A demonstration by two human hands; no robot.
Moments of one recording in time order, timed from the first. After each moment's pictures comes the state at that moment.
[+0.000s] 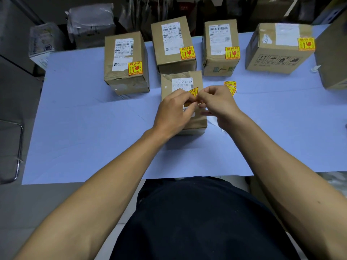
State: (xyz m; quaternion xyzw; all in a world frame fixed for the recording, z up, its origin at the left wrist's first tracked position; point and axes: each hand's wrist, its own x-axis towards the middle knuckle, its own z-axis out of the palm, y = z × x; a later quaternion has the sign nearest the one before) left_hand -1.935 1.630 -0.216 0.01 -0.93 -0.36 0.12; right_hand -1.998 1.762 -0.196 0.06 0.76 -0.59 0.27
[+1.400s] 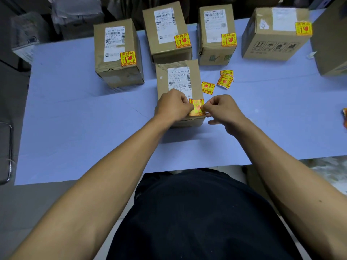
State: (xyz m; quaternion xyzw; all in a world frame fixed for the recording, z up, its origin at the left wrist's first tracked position) left_hand -1.945 1.637 -0.222 0.21 -0.90 -0.36 -0.14; right_hand -1.978 1.794 -0.241 0.07 0.83 -0.48 0.28
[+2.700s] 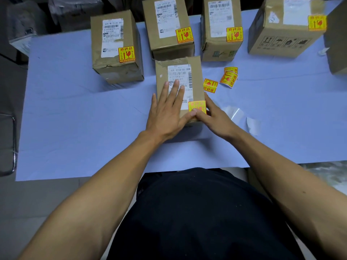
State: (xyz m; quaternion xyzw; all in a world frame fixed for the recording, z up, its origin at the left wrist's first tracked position) left_hand -1.920 1.617 -0.275 0.01 -0.99 -0.12 -0.08; right_hand -1.970 1.797 -0.275 -0.10 0.79 -0.51 0.34
